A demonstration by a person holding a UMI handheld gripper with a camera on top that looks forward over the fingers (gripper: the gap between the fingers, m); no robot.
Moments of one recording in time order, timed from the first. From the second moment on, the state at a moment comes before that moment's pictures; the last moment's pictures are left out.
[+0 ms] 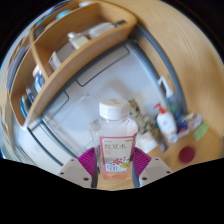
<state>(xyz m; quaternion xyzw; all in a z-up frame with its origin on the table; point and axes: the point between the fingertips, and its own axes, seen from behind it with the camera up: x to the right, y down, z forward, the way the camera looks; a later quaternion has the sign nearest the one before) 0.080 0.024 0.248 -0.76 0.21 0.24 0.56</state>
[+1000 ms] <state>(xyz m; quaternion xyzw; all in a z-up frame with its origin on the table) 0.273 0.040 0.064 -0.82 0.10 -0.05 0.57</state>
